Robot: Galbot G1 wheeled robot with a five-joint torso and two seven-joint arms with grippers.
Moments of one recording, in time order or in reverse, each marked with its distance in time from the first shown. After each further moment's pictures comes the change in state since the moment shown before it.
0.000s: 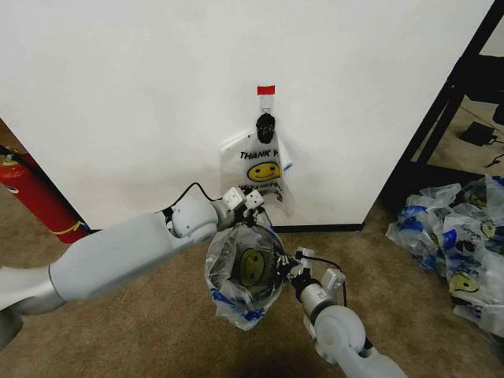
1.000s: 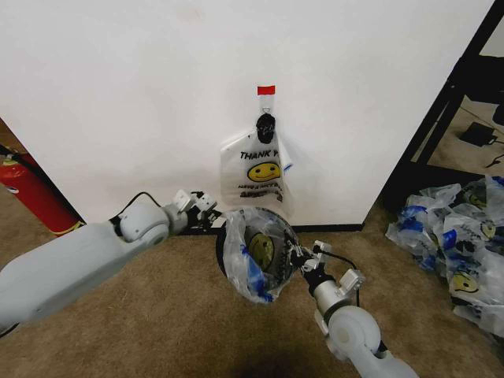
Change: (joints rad) left arm 0.295 0.286 -0.243 -0.089 -0.025 -0.042 0.049; right arm 0.018 0.014 0.078 0.011 0.162 0.091 -0.058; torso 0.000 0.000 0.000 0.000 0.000
